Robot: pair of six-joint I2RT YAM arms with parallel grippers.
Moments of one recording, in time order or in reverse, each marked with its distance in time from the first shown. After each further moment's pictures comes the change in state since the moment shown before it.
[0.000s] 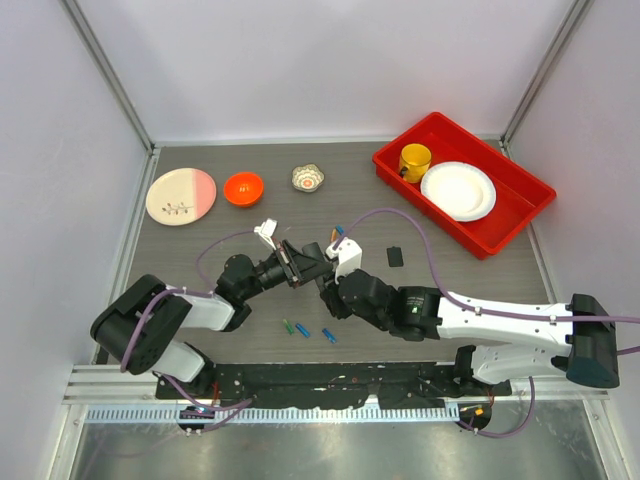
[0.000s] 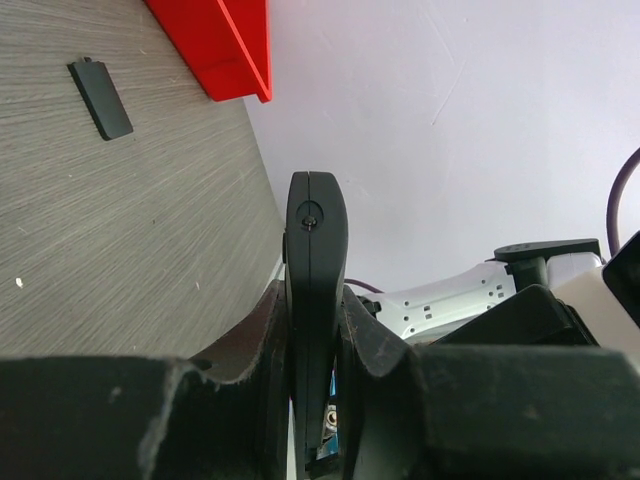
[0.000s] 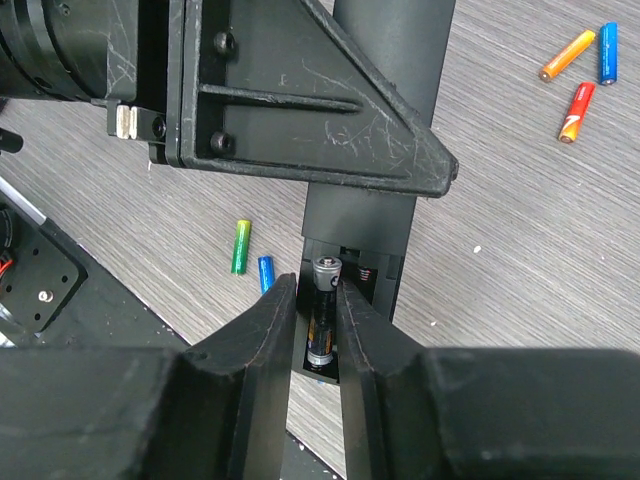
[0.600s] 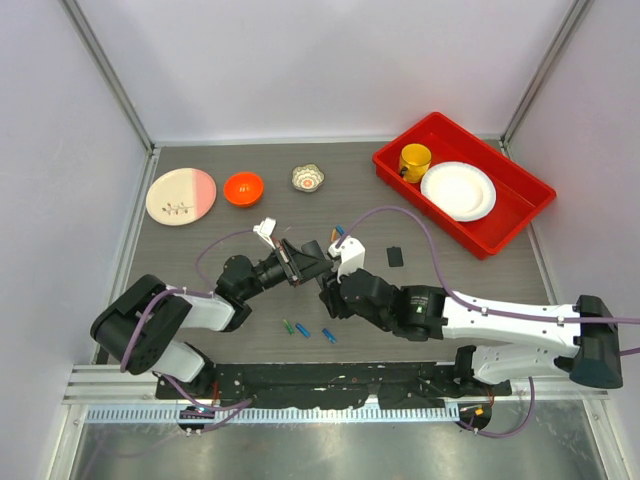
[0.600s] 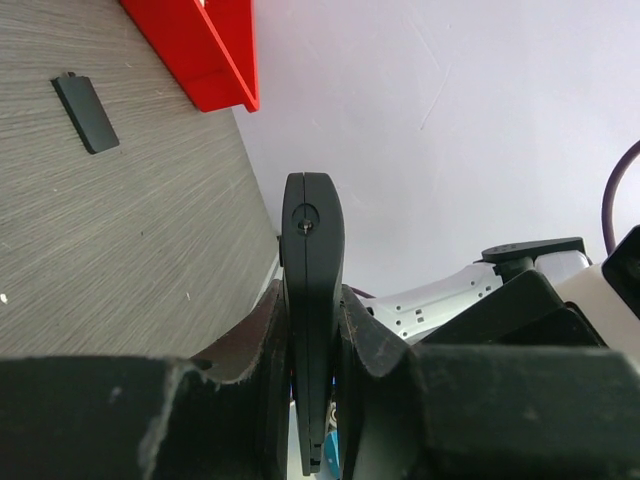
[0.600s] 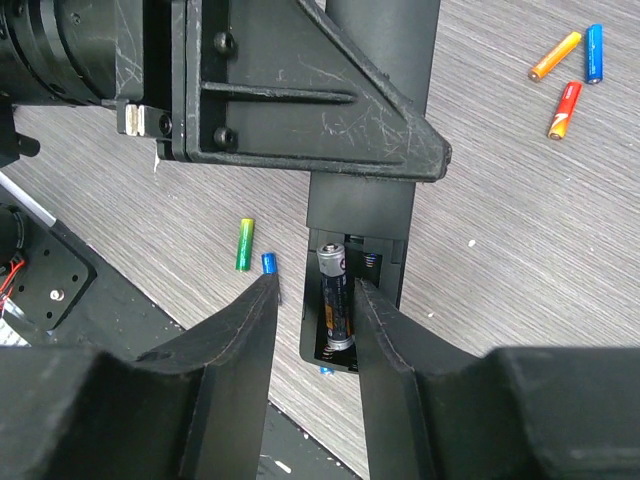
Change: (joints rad) left arm -0.006 0.000 0.000 0.032 -0.015 -0.002; right arm 0.006 -0.018 0.031 -0.063 0.020 0.018
